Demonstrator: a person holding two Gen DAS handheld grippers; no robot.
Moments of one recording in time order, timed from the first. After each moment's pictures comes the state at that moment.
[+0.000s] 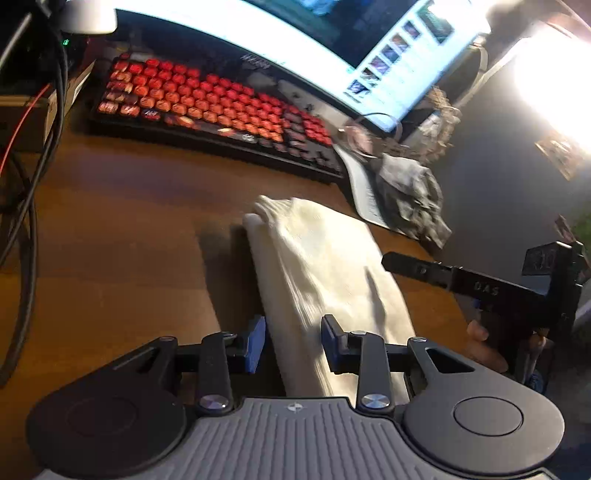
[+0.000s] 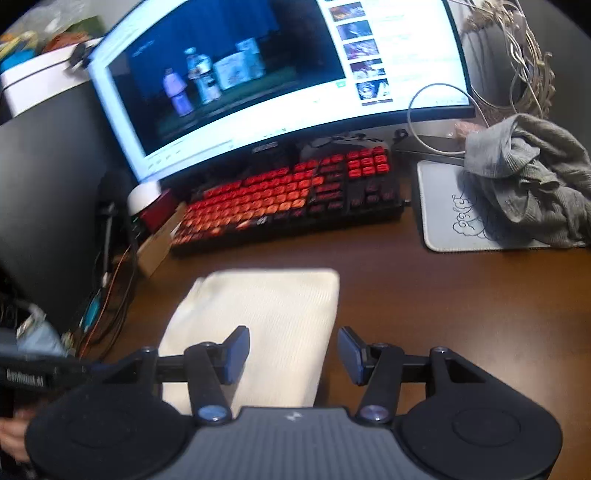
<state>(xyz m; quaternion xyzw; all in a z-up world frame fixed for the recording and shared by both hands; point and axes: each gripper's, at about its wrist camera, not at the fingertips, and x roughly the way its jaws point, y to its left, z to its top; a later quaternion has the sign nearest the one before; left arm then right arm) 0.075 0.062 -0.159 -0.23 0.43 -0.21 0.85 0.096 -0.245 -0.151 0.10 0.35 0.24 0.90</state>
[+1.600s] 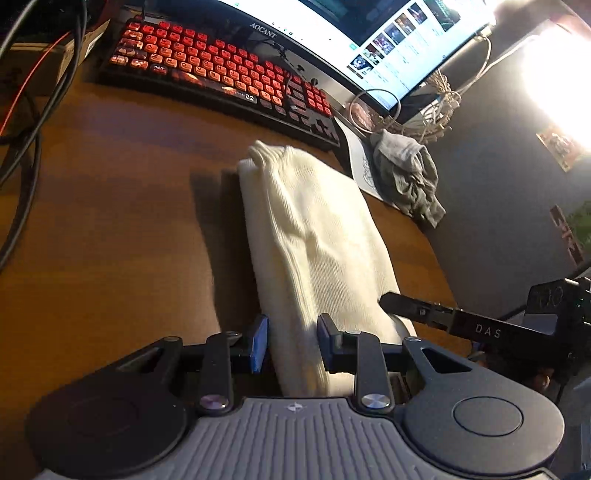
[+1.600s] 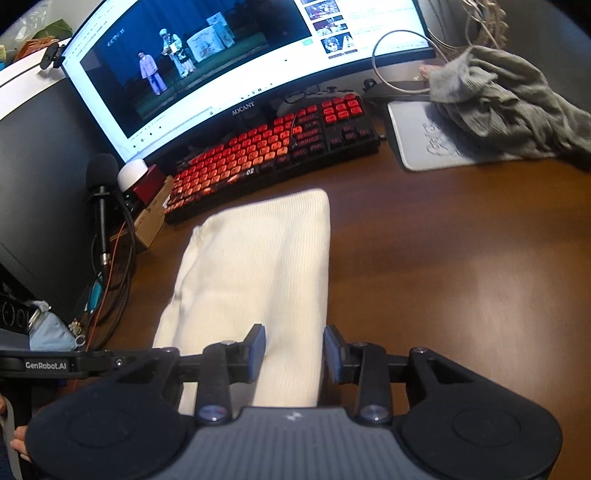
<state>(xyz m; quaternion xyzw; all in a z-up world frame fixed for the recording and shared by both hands) 0.022 0.050 -0.167 -0.24 0.45 -0.22 0.83 0.034 -0.244 -0.161 0.15 0.41 0.21 0.88</state>
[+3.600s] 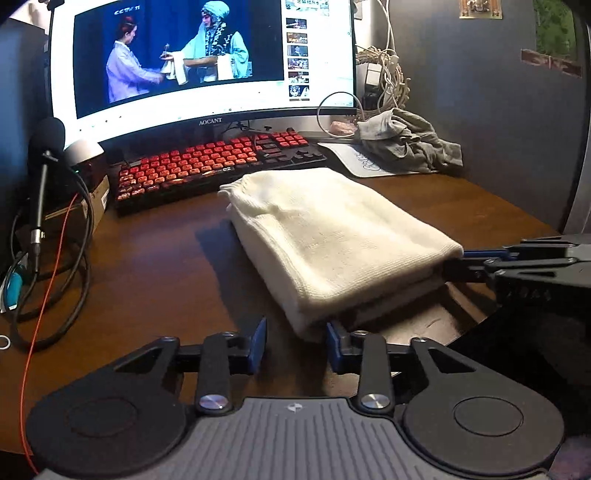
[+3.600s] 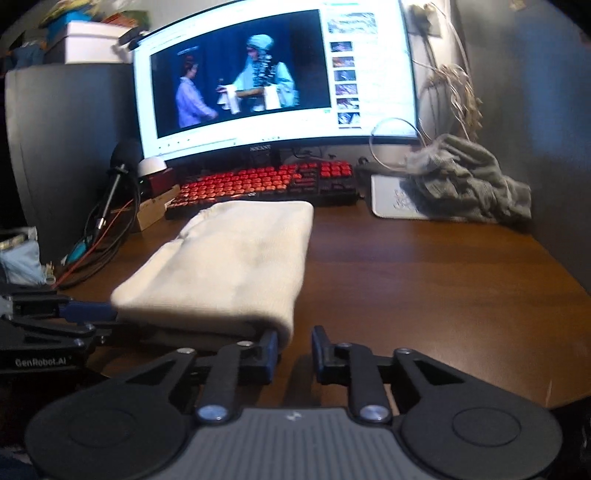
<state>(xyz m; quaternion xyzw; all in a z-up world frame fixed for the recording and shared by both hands) -0.078 -0.043 -0.175 0.06 0.30 -0.12 0.95 -0.063 -0.247 -0.193 0.01 0.25 0.17 0.95</state>
